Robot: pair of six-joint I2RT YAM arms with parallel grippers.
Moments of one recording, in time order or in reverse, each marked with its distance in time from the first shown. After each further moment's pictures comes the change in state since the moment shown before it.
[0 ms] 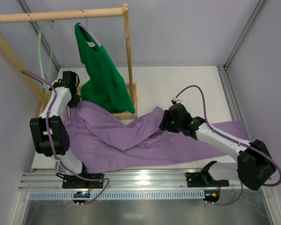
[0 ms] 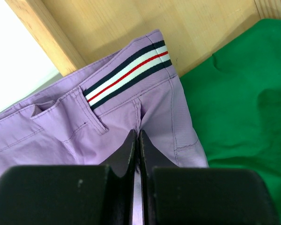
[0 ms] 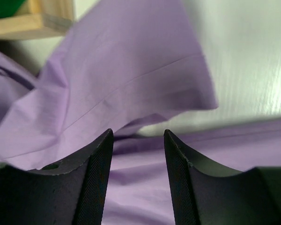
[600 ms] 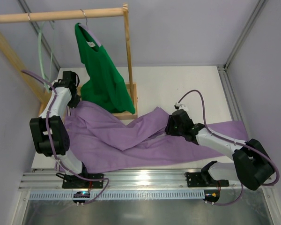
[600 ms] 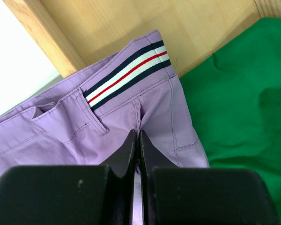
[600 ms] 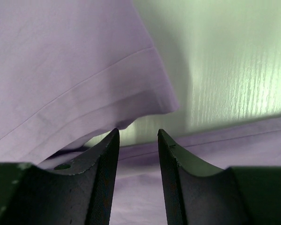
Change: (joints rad) left arm 0.000 0.000 0.000 0.003 0.000 0.017; right arm -0.037 0.001 -0.185 0.141 0.073 -0.080
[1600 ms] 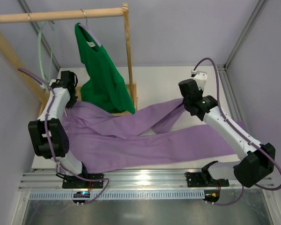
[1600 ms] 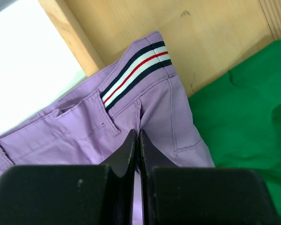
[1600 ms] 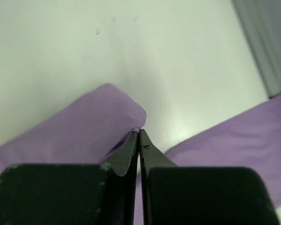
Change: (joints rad) left arm 0.006 -0.030 0.003 -0.035 -0.090 0.008; right arm -0.116 0.041 0.550 -0.414 0.489 -0.152
